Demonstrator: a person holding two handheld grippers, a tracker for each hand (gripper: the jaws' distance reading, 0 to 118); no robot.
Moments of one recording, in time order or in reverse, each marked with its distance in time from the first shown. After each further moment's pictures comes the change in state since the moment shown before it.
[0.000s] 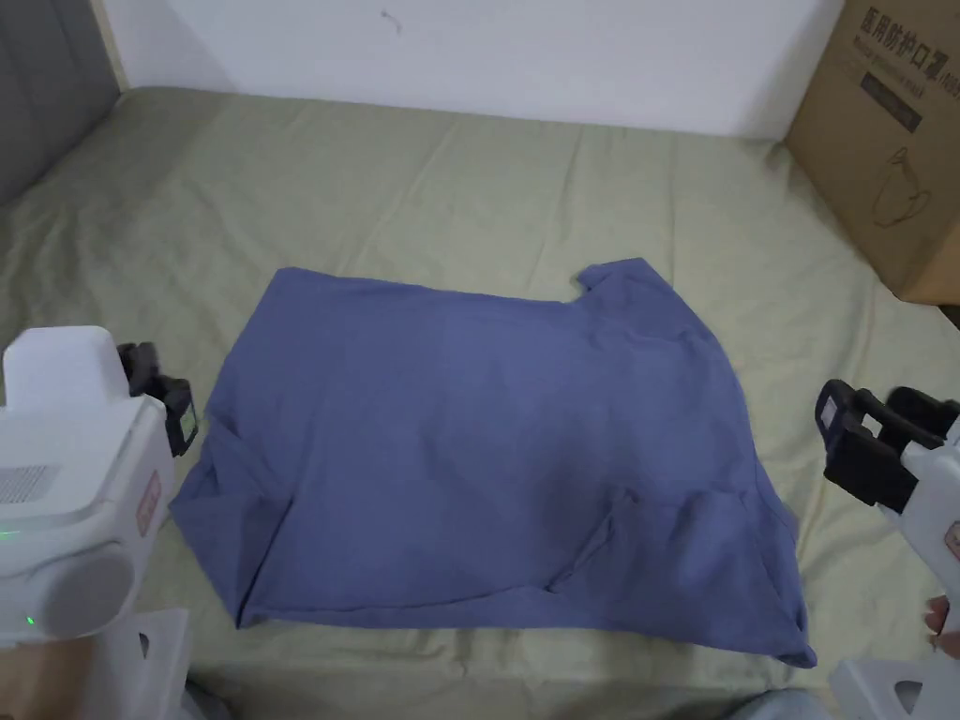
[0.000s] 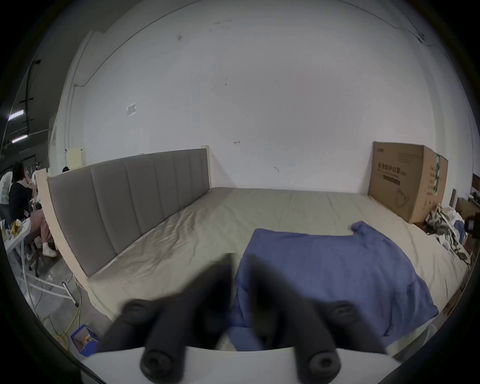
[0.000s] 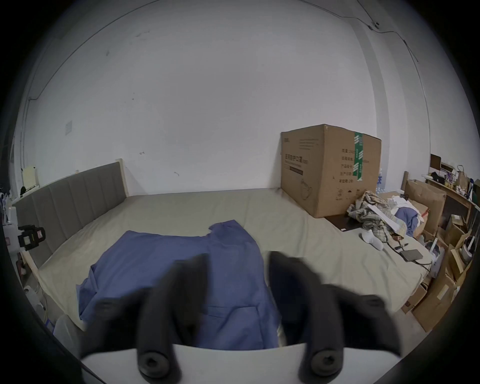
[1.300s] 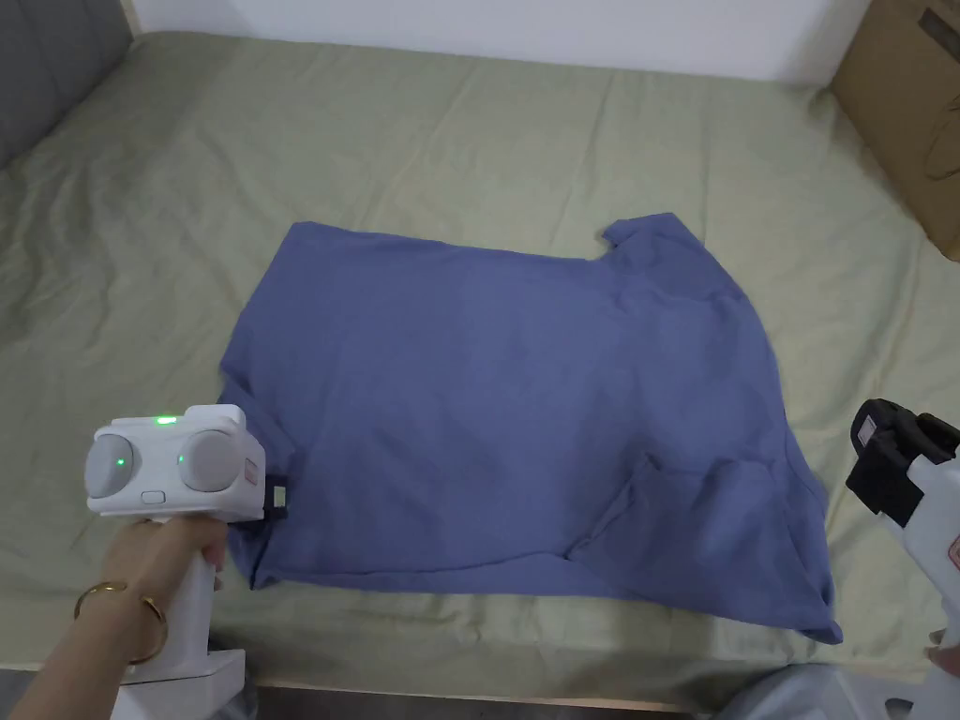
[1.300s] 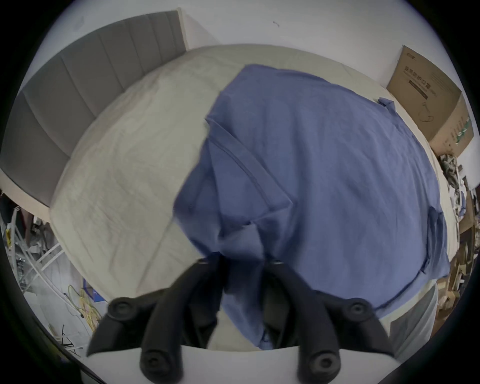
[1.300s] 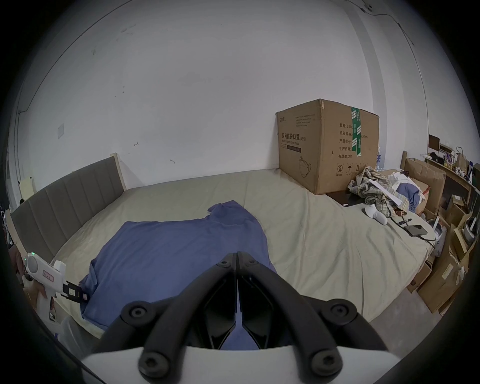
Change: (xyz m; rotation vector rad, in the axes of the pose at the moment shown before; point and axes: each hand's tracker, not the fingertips) left arm 0.016 -0.106 -0.125 -0.848 -0.084 -0.013; right arm -0.009 -0.023 -0.006 -0.096 0.002 -0.061
